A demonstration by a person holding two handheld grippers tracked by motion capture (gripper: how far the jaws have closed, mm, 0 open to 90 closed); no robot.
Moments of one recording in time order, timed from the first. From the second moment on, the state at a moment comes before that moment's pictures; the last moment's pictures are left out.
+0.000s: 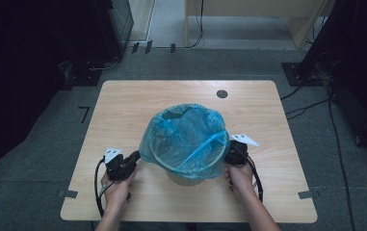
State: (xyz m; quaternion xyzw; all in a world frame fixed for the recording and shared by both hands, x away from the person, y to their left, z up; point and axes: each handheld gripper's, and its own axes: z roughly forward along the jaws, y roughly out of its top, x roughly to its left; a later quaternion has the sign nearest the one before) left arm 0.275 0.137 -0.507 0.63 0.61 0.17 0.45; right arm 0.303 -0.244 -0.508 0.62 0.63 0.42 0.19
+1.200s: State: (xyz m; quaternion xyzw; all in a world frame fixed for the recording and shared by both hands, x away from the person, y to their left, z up) left arm 0.238 0.129 -0.468 0.60 0.42 0.15 0.67; right arm 0.208 -0.297 -0.415 0.48 0.59 0.60 0.25
